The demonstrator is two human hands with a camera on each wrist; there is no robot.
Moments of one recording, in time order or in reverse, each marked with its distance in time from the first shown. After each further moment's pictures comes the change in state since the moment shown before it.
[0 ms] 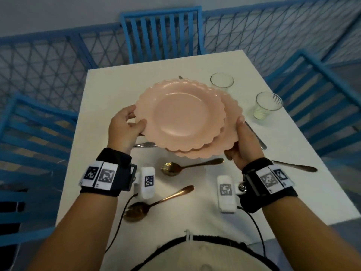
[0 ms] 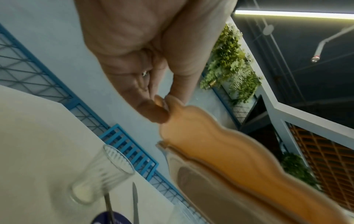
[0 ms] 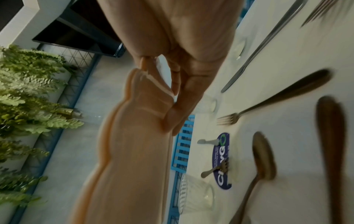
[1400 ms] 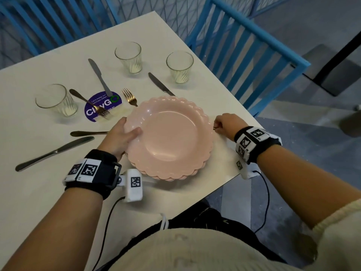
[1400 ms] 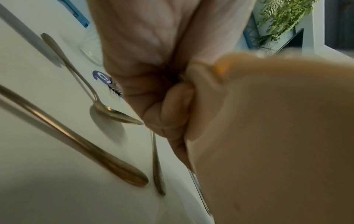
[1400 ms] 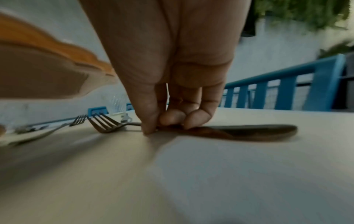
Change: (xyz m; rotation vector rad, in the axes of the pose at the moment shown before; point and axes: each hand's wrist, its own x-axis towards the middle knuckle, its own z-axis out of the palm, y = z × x) left_hand -0.067 -0.009 0.173 0.047 -0.598 -0.246; right_hand 0.006 0.003 -0.219 -1.570 -0.020 0.098
